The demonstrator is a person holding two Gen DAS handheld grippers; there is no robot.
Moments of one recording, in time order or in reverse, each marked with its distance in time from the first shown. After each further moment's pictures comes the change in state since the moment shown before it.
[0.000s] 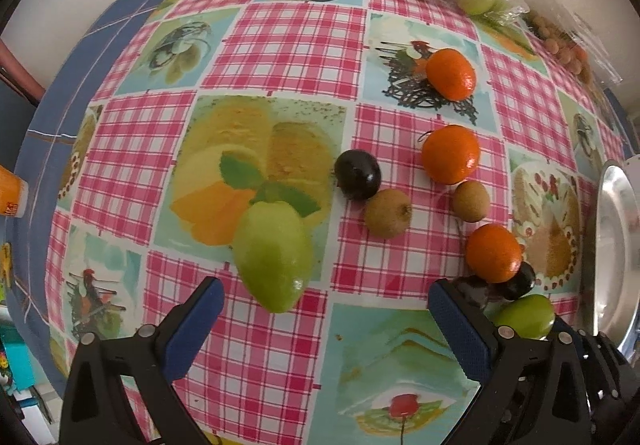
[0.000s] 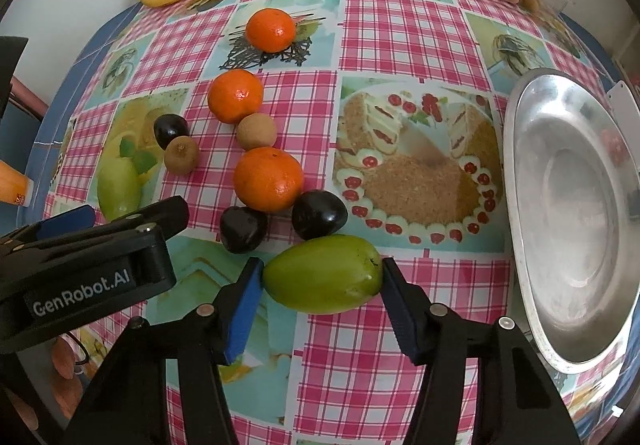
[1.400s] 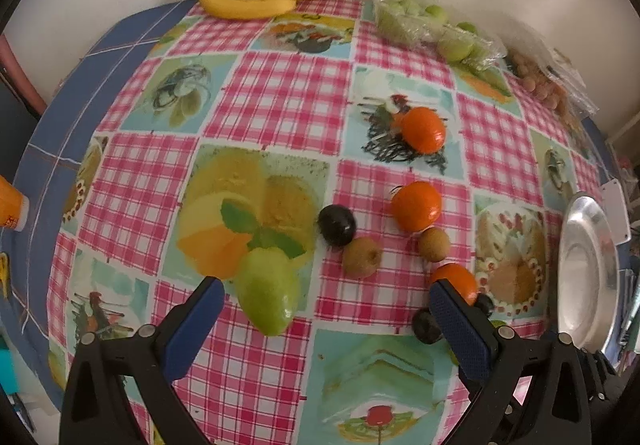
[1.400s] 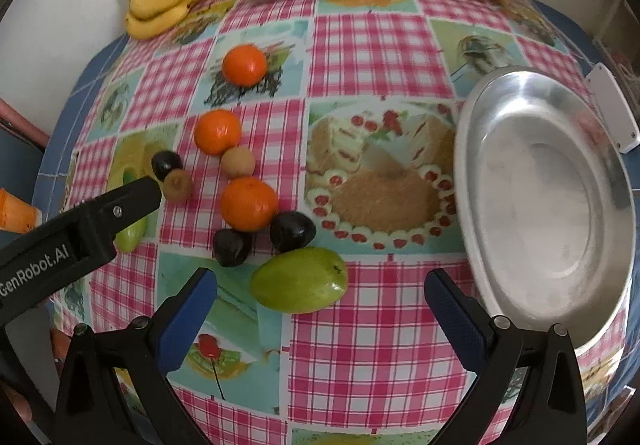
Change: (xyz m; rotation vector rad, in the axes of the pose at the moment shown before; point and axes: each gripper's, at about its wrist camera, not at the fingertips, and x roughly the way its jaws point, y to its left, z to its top) left arm -0.028 -0.002 0.008 -0.013 -0.108 -0.046; right arm -0.035 -0.033 0.005 0.080 -0.006 0.030
